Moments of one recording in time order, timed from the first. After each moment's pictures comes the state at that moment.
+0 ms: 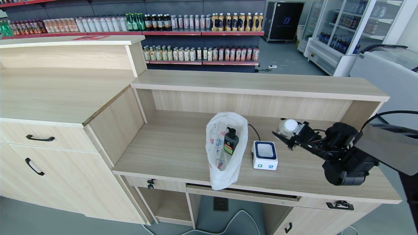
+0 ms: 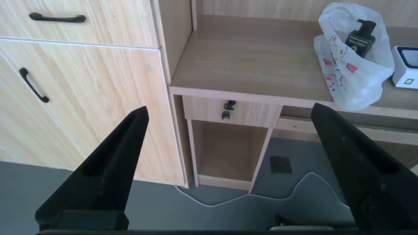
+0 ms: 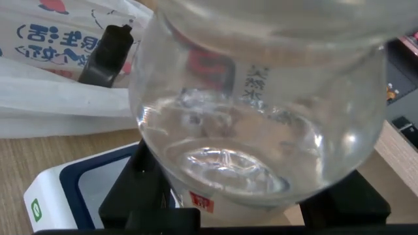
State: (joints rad) left arm 0.00 0.00 0.00 0.00 0.00 0.00; right arm -0.01 2.46 -1.08 -1.57 0.75 -0.73
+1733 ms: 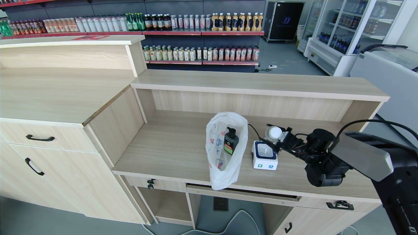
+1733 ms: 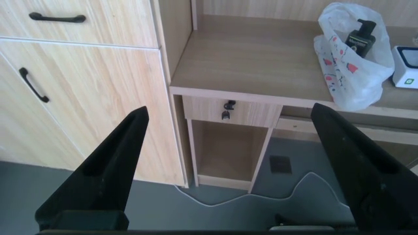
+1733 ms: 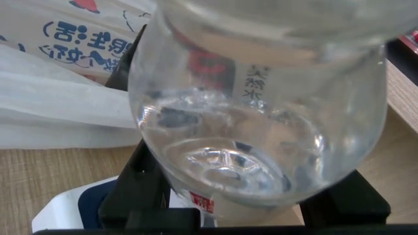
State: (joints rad) left arm 0.00 0.00 0.00 0.00 0.00 0.00; right arm 0.06 2.62 -1.26 -1.57 0.77 -0.73
